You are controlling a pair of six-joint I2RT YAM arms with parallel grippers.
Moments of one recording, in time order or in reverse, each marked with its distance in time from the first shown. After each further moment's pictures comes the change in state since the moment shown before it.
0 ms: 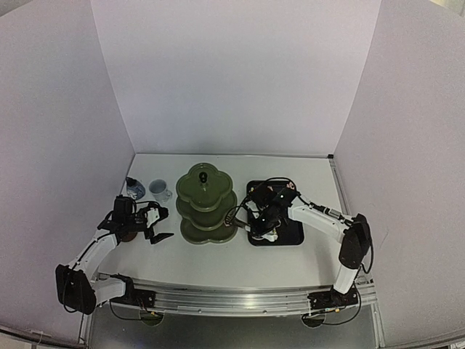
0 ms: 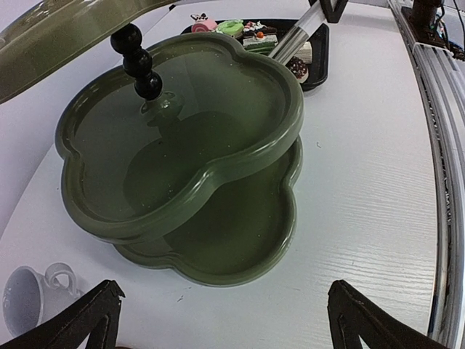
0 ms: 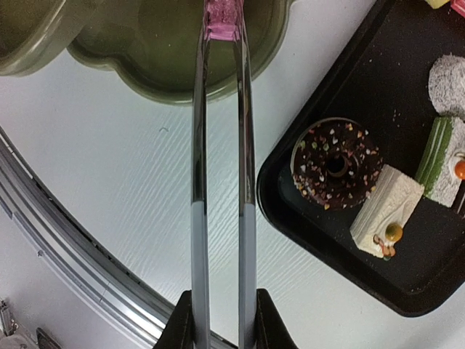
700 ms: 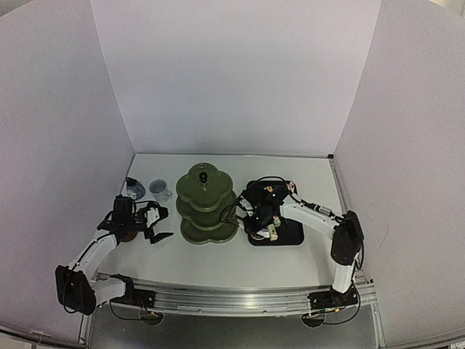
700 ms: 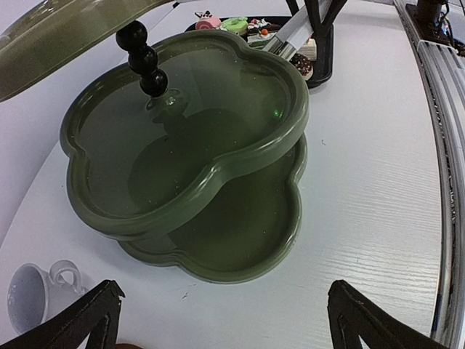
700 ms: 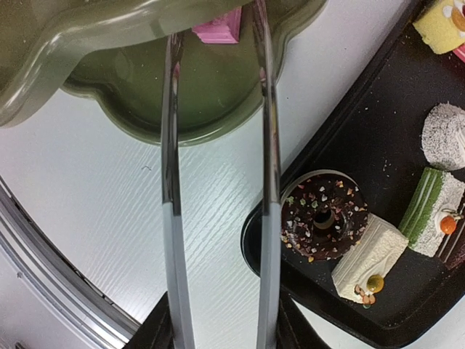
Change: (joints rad) left arm 0.000 -0.007 0.000 0.002 -0.018 0.001; right arm 0.009 0.114 0.089 0.043 0.070 -0.060
